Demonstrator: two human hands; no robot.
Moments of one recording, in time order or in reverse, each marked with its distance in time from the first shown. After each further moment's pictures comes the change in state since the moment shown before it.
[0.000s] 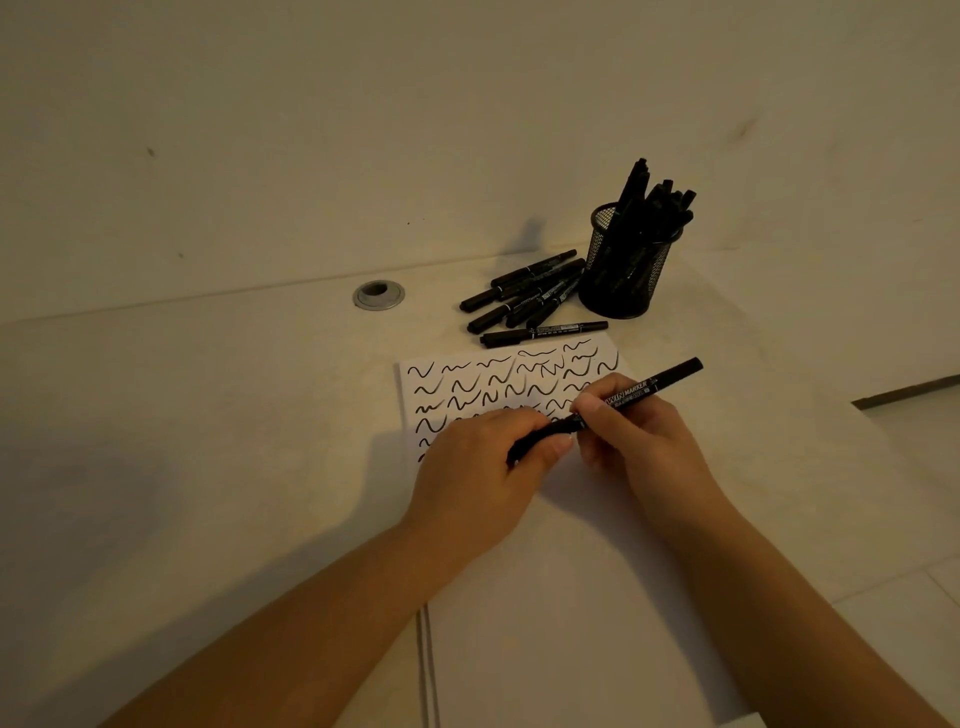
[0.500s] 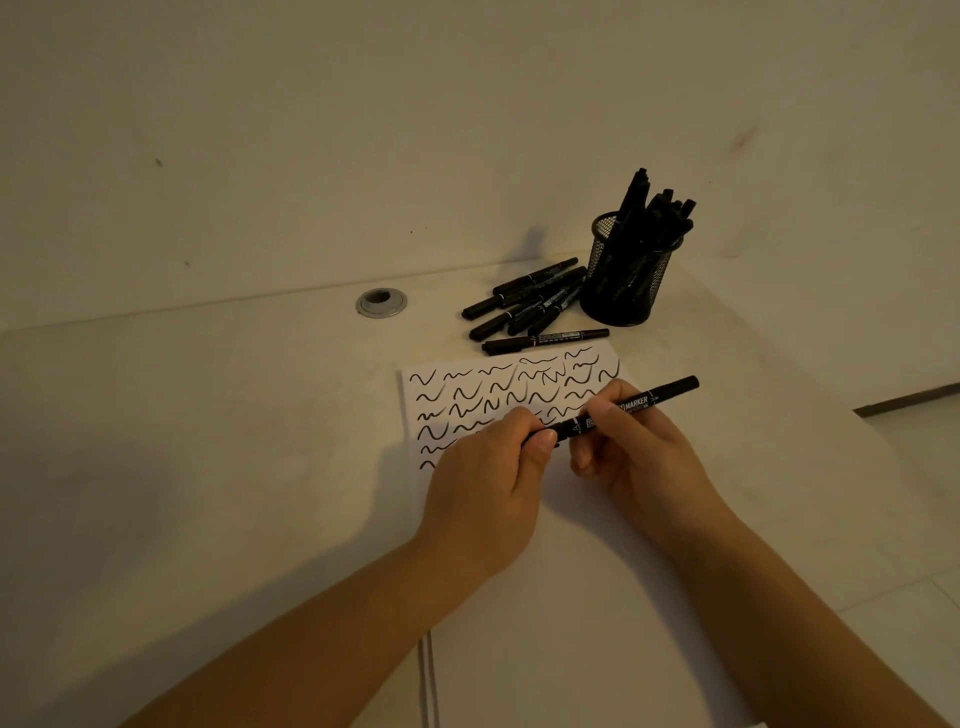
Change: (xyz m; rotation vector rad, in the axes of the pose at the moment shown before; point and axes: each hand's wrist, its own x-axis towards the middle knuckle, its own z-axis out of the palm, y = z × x) left_hand -0.005 0.008 0.003 0.003 0.073 -0.021; right_hand 0.002 0.007 -0.001 0.282 -0.052 0.069
